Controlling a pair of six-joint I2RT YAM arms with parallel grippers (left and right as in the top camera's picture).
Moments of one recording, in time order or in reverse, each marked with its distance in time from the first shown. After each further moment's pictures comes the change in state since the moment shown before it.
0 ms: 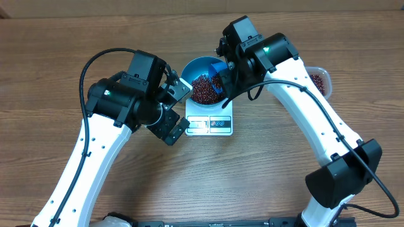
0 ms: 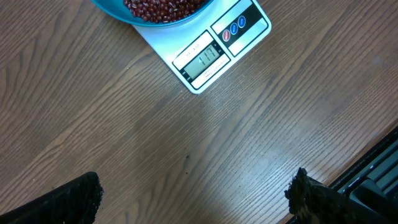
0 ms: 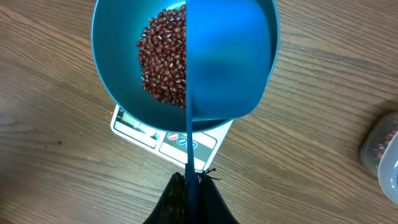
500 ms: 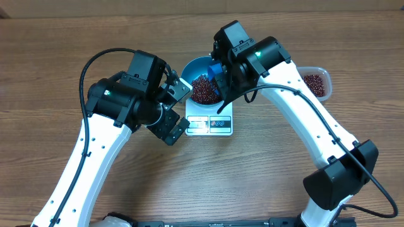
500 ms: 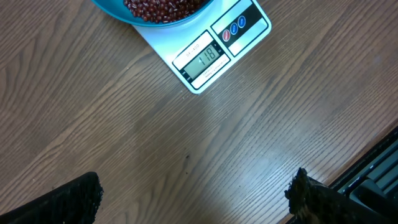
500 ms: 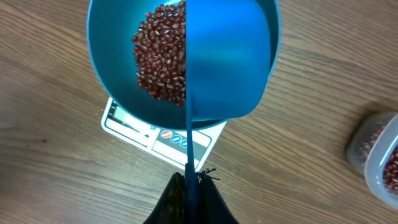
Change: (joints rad) left arm 0.000 0.000 0.000 0.000 0.000 0.000; right arm 0.047 0.000 0.000 -0.007 0.078 0.000
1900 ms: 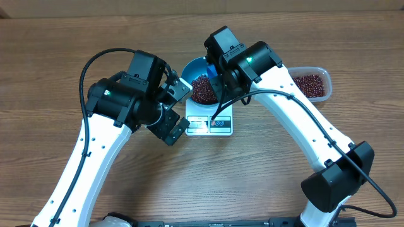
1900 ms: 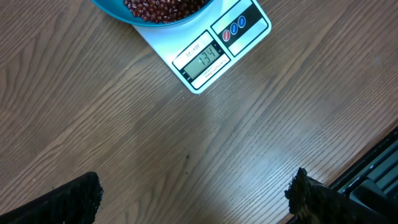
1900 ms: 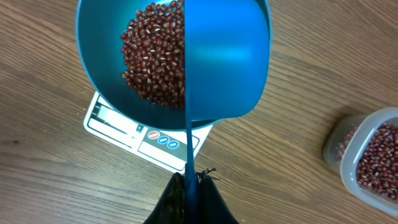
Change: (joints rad) left arm 0.000 0.000 0.000 0.000 0.000 0.000; right arm 0.053 0.000 0.000 -0.005 0.114 0.000
